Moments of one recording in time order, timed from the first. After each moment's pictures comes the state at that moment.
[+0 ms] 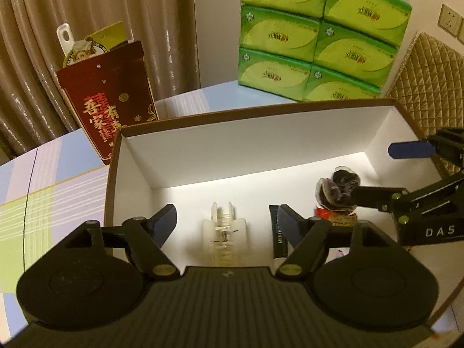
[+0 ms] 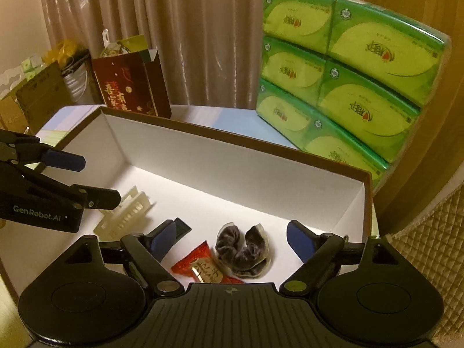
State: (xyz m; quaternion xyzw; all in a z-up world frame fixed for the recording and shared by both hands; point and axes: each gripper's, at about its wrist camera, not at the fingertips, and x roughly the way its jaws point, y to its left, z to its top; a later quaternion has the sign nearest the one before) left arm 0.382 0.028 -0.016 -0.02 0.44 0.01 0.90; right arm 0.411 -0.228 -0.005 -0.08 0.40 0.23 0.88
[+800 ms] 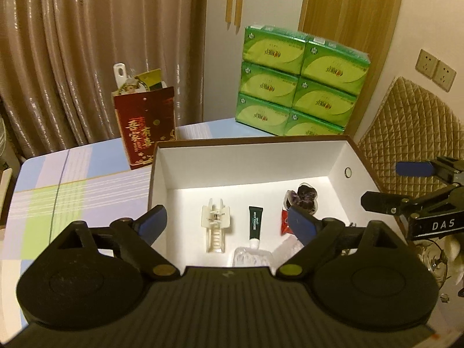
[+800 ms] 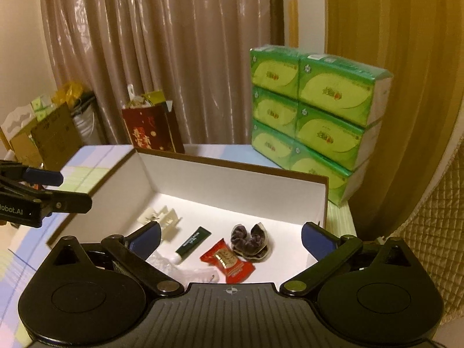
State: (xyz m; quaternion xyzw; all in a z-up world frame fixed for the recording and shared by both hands) left arm 0.273 0.024 0.062 -0.06 0.37 0.02 0.93; right arm 0.322 -0.260 0.062 -0.03 0.34 0.22 0.91
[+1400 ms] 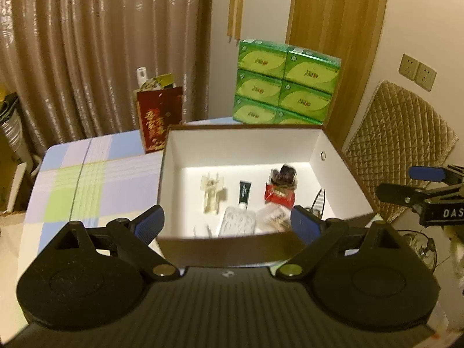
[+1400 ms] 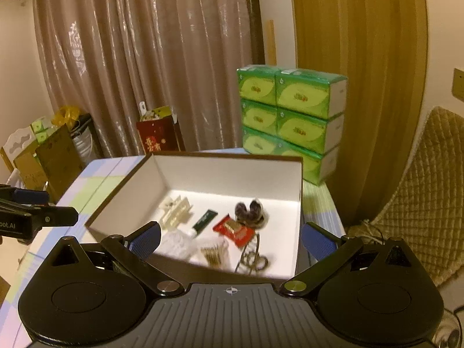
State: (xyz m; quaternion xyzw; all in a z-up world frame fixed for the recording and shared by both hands) left arm 0.161 -0.006 0.083 -0.06 0.35 0.04 0.93; right arm 0.207 -0.280 0.082 0.00 0.31 0.19 0.93
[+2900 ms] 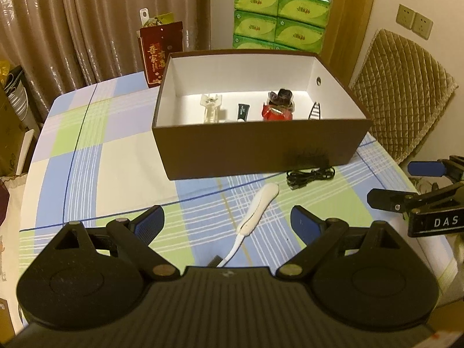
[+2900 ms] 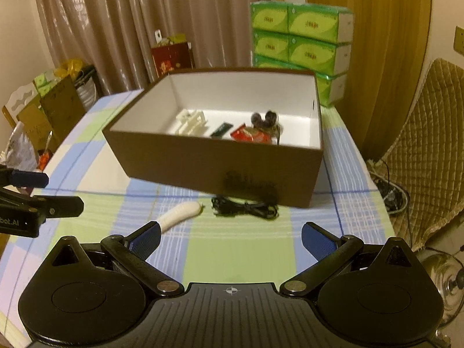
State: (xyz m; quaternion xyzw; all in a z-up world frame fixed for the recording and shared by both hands) left arm 0.092 -0.031 0.031 -0.04 0.43 0.04 0.90; right arm 0.138 -0.270 0.016 -0.02 0.41 0.19 0.89
